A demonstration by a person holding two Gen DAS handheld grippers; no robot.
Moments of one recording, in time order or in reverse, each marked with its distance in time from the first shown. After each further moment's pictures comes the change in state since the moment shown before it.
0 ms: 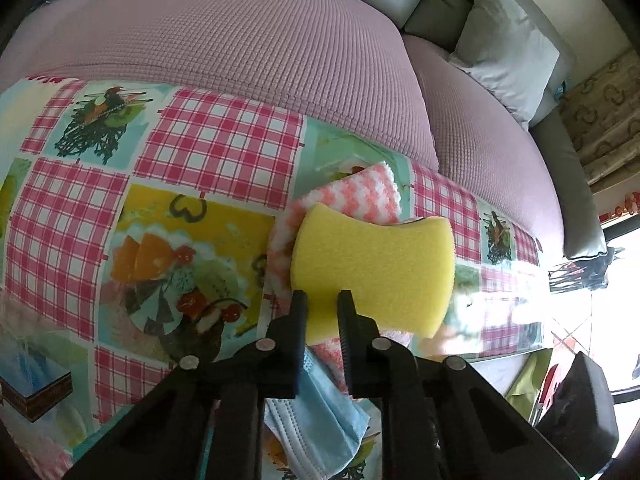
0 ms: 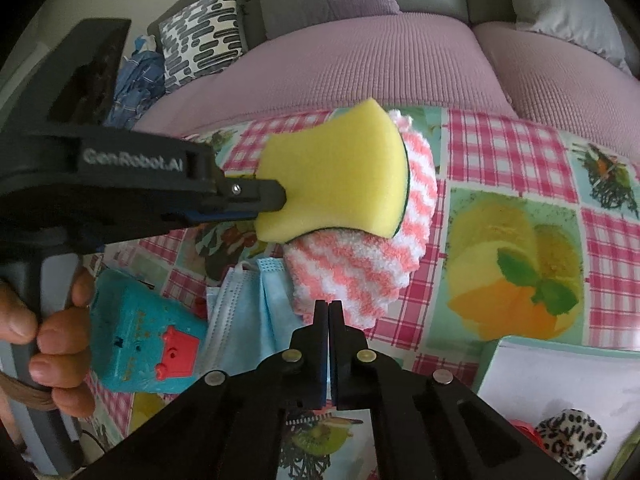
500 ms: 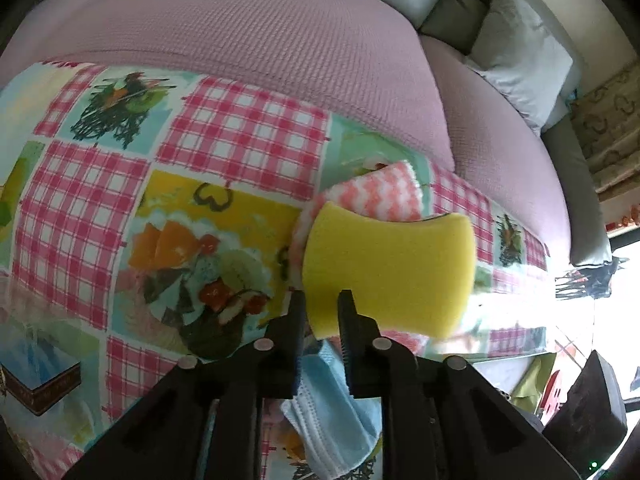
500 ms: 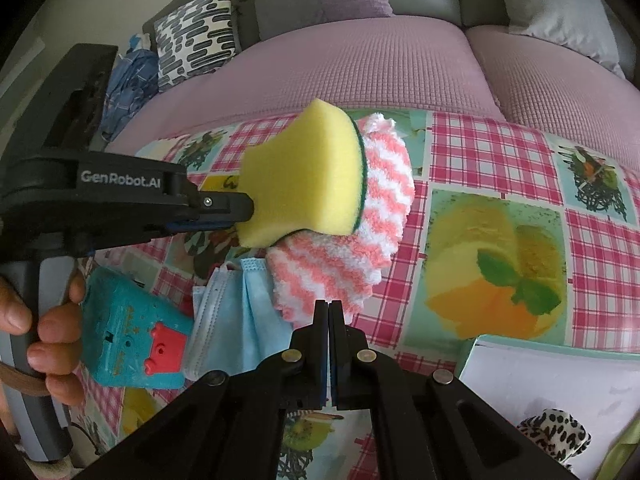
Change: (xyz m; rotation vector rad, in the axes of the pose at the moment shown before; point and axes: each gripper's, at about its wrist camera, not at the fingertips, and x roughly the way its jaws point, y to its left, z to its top) left arm -0.003 0.017 -0.002 -0.049 0.014 0.032; right arm -0.003 -0.007 0.000 -0.008 0.003 -0.039
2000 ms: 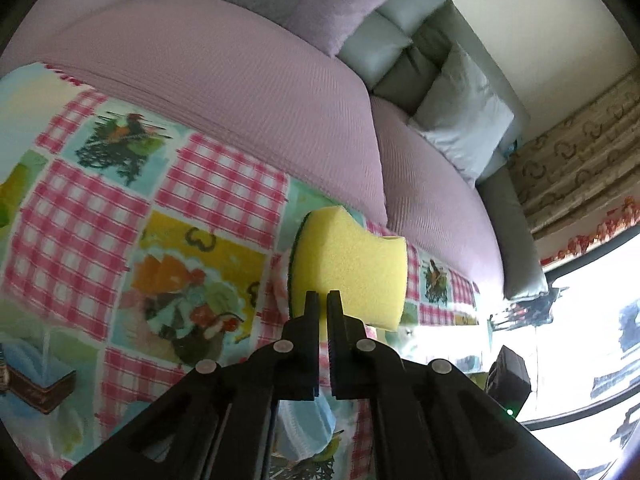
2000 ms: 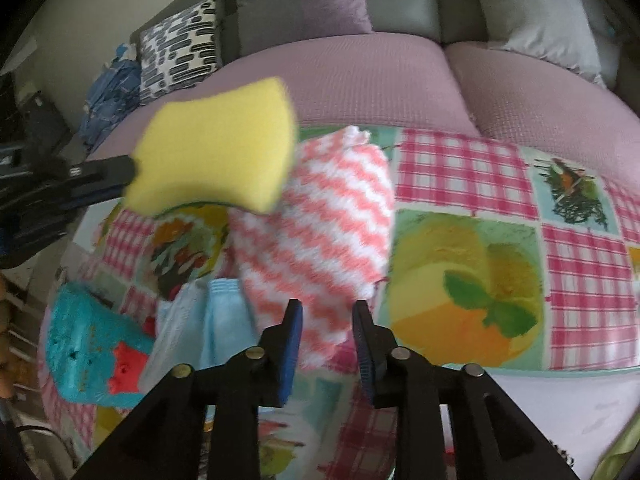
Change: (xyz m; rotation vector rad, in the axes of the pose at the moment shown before) left arm -0.068 0.028 -0.001 -0.050 -0.191 -0.249; right arm 0.008 -0.015 0.002 0.009 -0.075 -0.097
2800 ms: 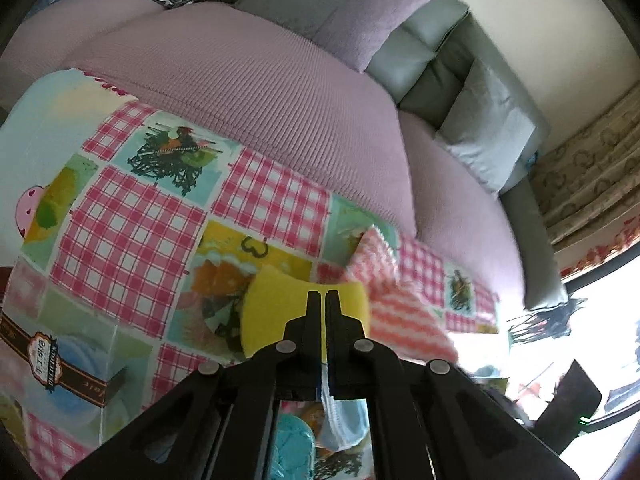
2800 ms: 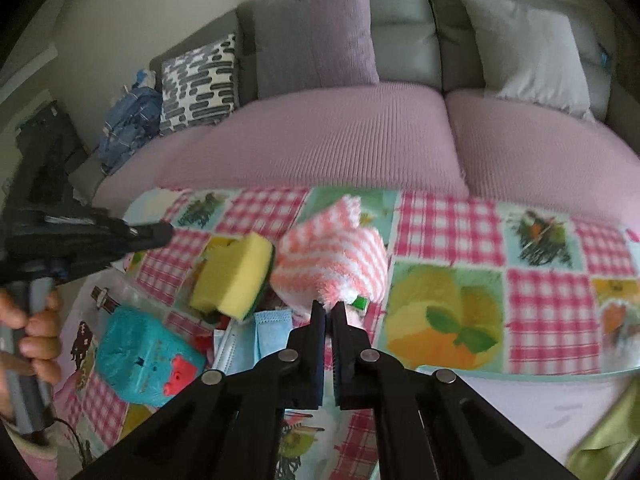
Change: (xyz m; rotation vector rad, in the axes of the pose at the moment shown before) left arm -0.013 0.012 0.005 -0.005 -0.010 0.116; right arm -0.075 0.015 0.007 -0.032 -0.153 0.013
